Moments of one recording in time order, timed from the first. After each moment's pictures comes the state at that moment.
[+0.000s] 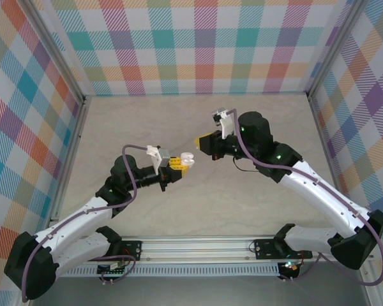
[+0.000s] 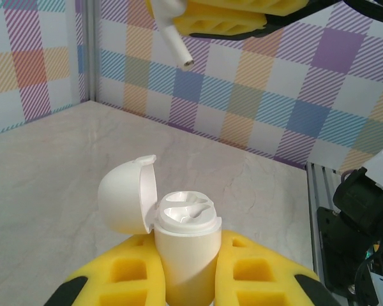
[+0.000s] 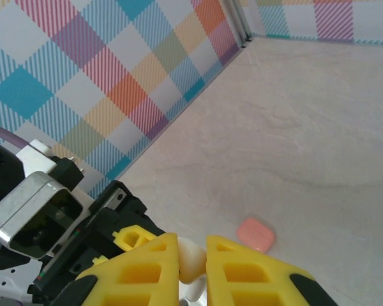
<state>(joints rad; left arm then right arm) -0.61 0.94 0.51 0.37 0.60 -0.11 0.75 1.18 1.23 -0.40 -0.33 0.38</state>
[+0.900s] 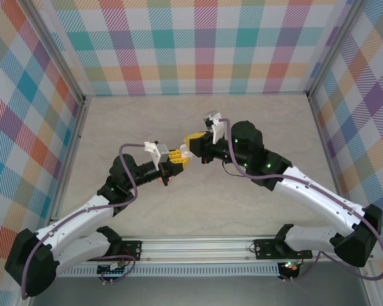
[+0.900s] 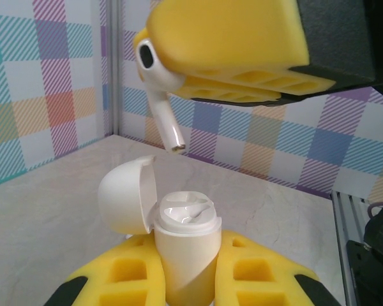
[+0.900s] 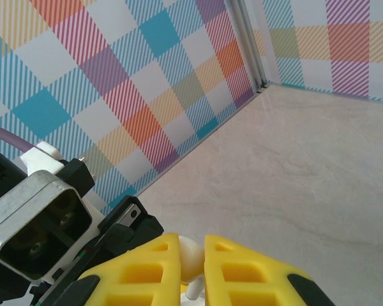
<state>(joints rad) -0.63 0.96 0.53 0.48 0.50 -0.11 0.85 1.18 1.12 -0.14 -0.22 0.37</state>
